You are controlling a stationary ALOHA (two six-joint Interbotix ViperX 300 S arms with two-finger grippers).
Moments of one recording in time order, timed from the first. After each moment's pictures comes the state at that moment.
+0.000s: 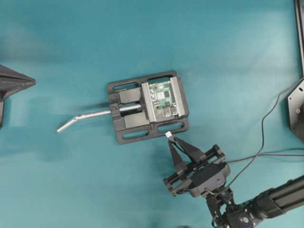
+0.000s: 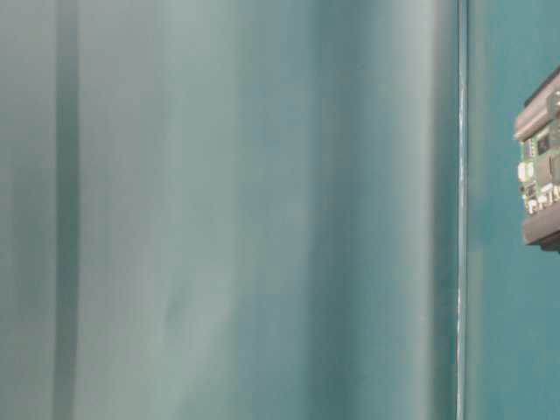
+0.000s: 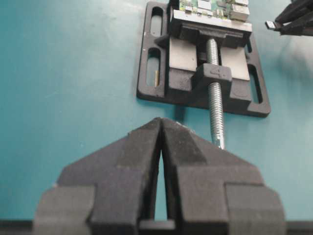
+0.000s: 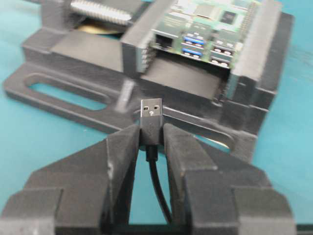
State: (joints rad) left arm 0.21 -1.36 1.49 -0.07 0.17 -0.11; right arm 0.69 0.59 0.35 1.83 -1.47 -0.44
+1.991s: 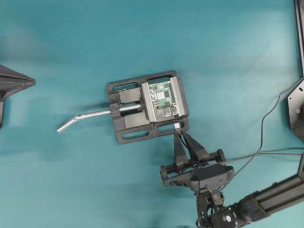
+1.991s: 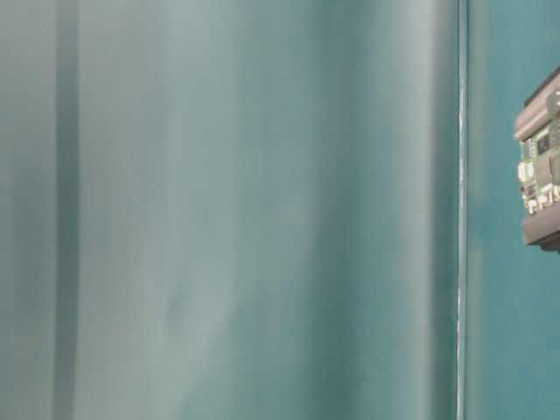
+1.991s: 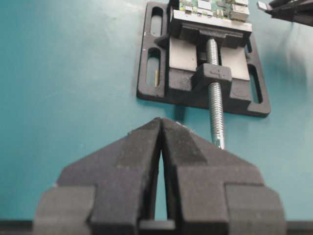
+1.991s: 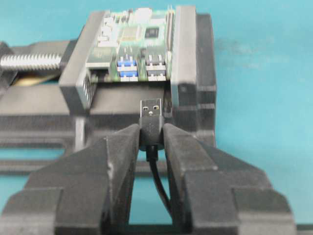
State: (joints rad) left arm 0.21 -1.35 1.49 -0.07 0.17 -0.11; right arm 0.65 0.64 0.21 1.97 -1.66 -0.35
